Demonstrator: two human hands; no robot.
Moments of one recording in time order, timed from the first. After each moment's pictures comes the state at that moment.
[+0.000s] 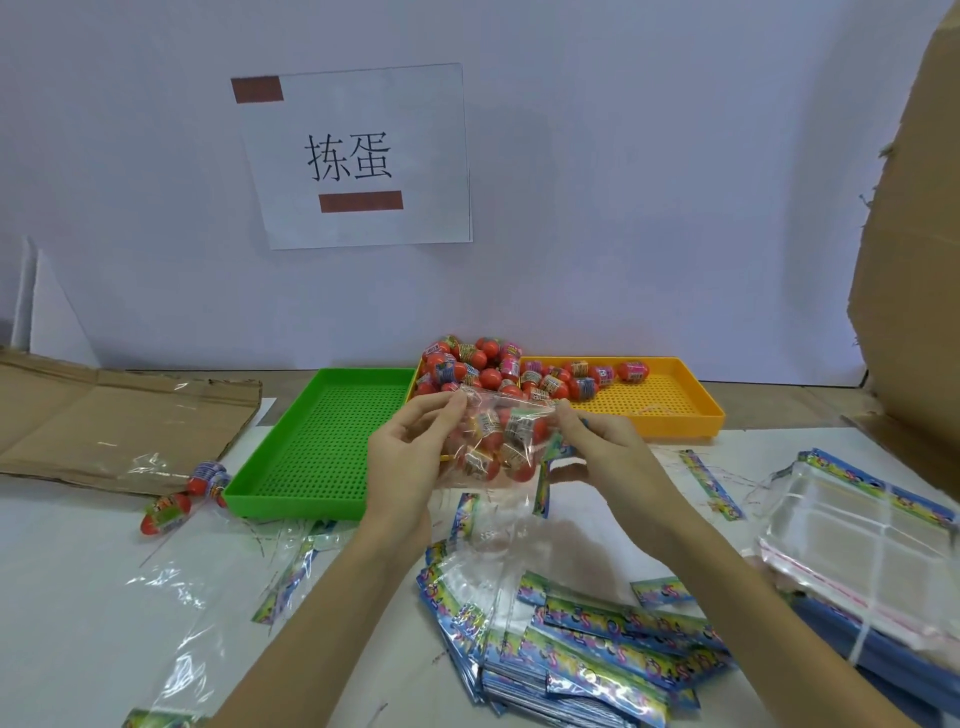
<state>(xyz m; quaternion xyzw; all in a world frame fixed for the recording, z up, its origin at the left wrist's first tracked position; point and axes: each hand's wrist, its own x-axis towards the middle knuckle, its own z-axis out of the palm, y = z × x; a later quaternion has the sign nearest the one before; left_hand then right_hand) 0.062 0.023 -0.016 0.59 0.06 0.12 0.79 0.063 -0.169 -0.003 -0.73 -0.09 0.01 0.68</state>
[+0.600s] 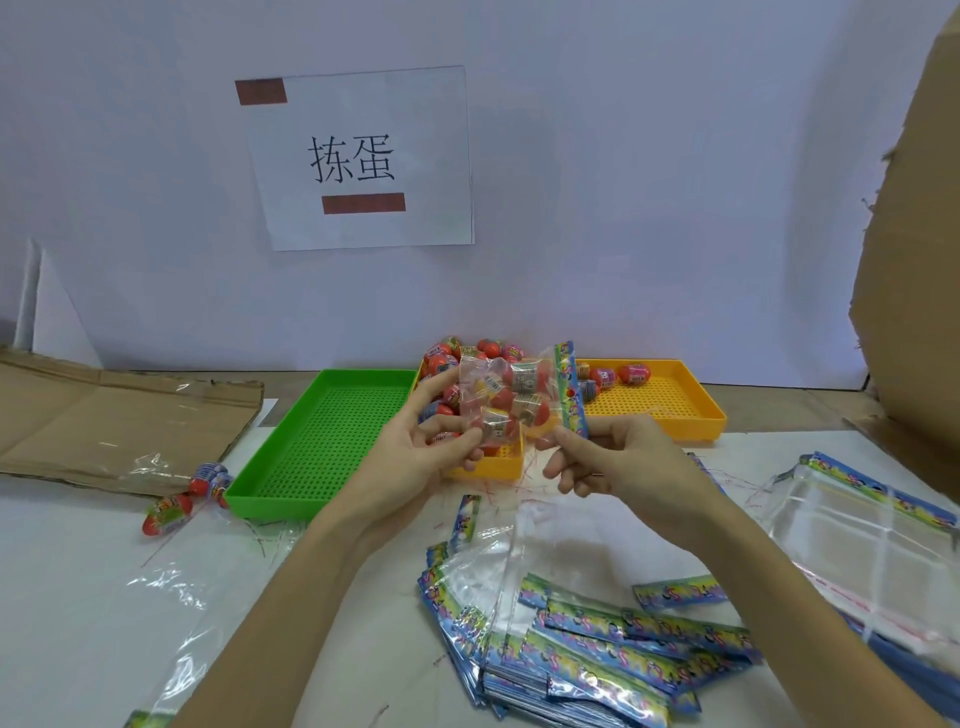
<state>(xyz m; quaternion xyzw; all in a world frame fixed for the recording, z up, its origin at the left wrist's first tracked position) 0.069 0.048 -0.011 0.59 -0.11 -0.04 0.80 0.070 -0.196 -0.003 -0.71 -0.12 0.07 0.69</state>
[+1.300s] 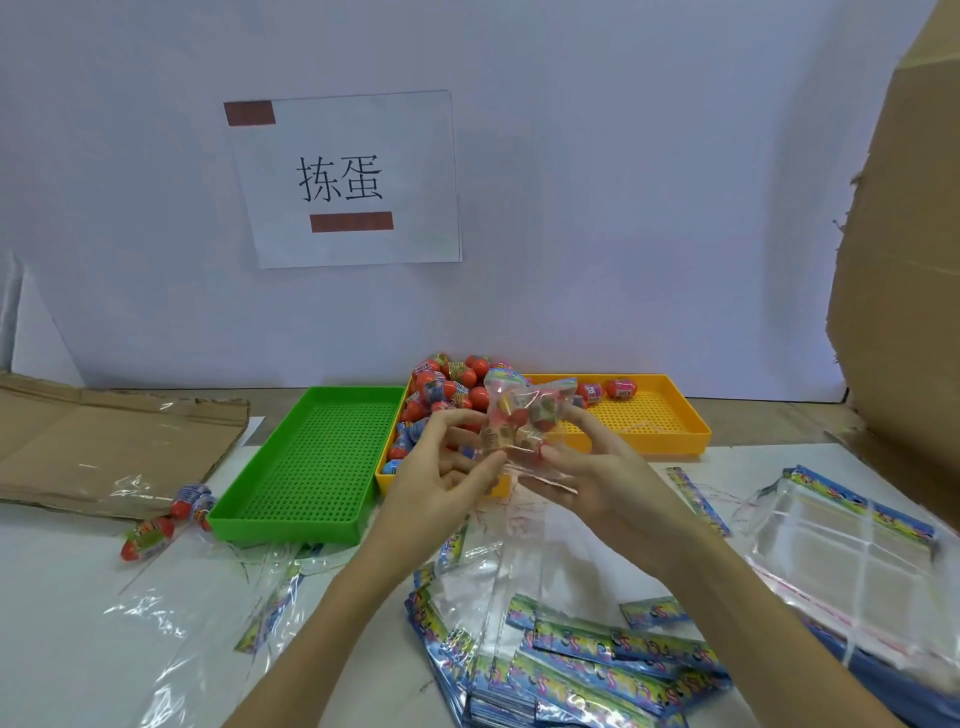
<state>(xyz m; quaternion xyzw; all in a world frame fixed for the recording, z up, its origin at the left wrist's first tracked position) 0.064 0.018 -0.023 0.75 -0.15 0.12 0.63 0.071 -0.183 -0.006 -0.55 -0.07 0.12 0.82</state>
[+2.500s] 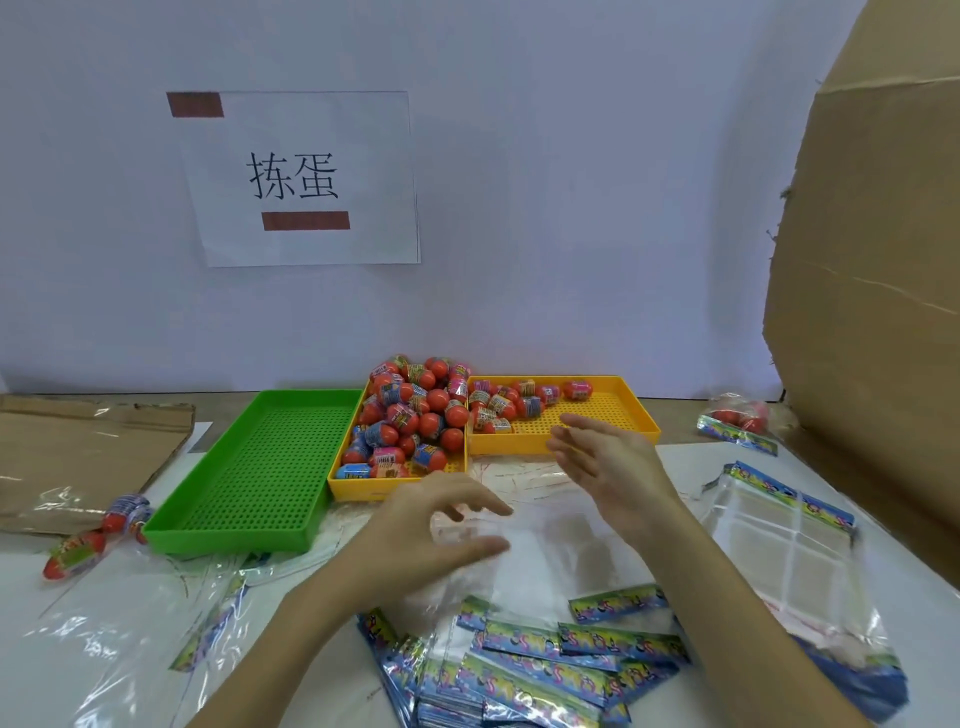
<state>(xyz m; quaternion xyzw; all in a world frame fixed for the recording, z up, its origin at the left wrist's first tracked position) 0.056 0.013 -0.034 0.85 -0.30 0.03 0.42 0.079 -0.219 0.001 -0.57 0.13 -0.03 0.81</state>
